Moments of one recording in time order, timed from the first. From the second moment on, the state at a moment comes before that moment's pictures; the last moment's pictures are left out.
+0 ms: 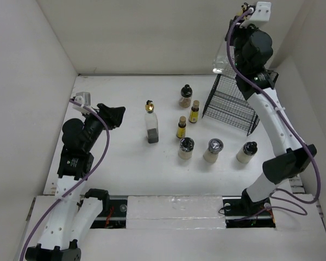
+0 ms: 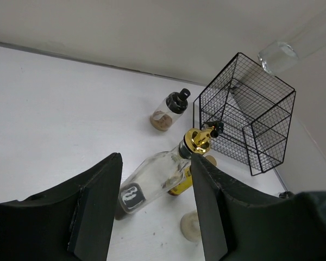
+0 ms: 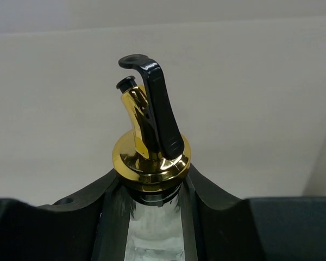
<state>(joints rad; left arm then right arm) -0.14 0.68 0.79 -0.13 0.24 -0.51 0.37 1.58 1.83 0.14 0.33 -0.07</state>
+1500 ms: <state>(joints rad) -0.14 0.71 0.79 -0.11 0.26 -0.52 0.15 1.94 1.84 0.15 0.61 0.02</state>
